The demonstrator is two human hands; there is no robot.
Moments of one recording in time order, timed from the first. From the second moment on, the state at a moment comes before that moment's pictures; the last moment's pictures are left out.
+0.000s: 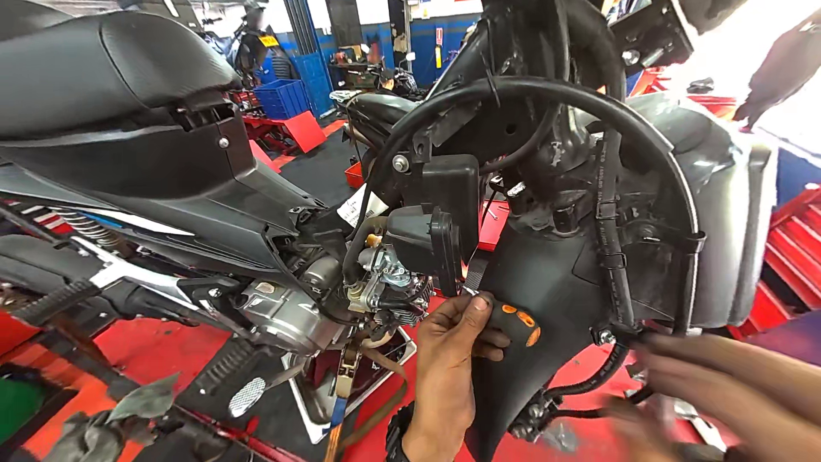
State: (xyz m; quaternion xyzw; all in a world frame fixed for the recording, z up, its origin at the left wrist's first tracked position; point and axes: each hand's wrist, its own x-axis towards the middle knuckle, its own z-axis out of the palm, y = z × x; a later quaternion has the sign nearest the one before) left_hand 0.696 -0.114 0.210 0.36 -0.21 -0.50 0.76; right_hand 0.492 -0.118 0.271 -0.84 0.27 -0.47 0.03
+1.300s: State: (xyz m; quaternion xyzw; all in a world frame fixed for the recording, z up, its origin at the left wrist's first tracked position) left_hand 0.711 -0.118 0.198 0.30 -0.11 -0.58 0.75; right_hand 0.557 -0.159 0.292 -0.91 0.27 -0.28 -0.14
